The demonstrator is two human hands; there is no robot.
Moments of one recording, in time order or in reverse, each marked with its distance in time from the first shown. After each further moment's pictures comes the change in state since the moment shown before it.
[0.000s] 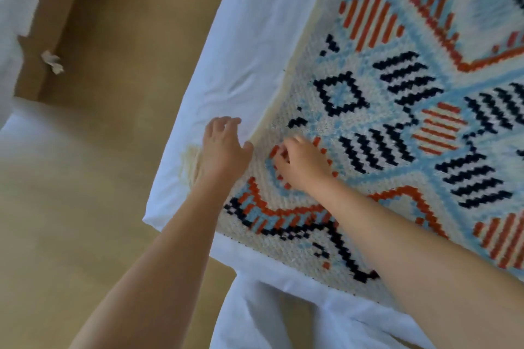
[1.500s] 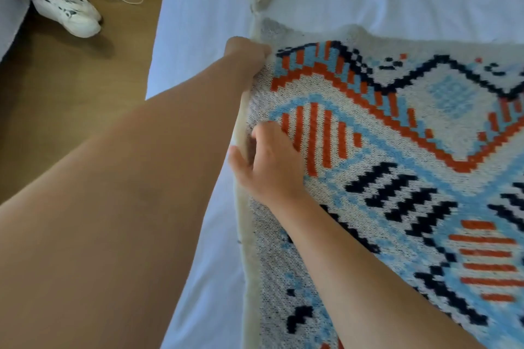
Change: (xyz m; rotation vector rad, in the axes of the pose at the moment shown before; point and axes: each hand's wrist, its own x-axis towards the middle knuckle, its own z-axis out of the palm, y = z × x) left_hand 0.380 0.265 -0.028 -0.667 -0.276 0.106; right_hand 0.262 0.026 -0.105 0.097 0.974 0.057
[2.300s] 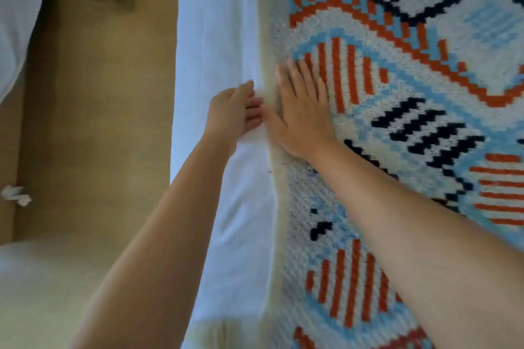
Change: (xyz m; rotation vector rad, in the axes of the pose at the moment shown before) left_hand -0.134 -0.107 -0.052 -0.324 0.033 -0.211; right_hand -0.018 0.001 -0.021 -0.265 -0.528 0.025
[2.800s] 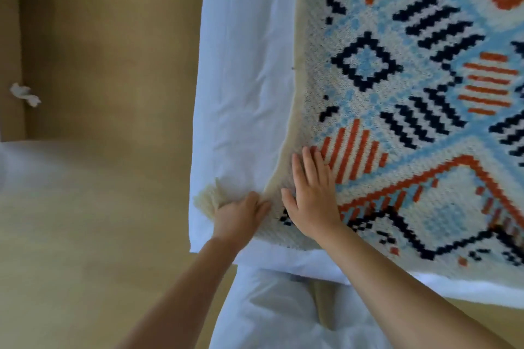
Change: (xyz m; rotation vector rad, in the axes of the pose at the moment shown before) left_hand -0.248 -0.236 -0.109 1.277 -0.235 0.133; right_hand -0.306 -0.048 0.061 -0.036 -0.311 0.041
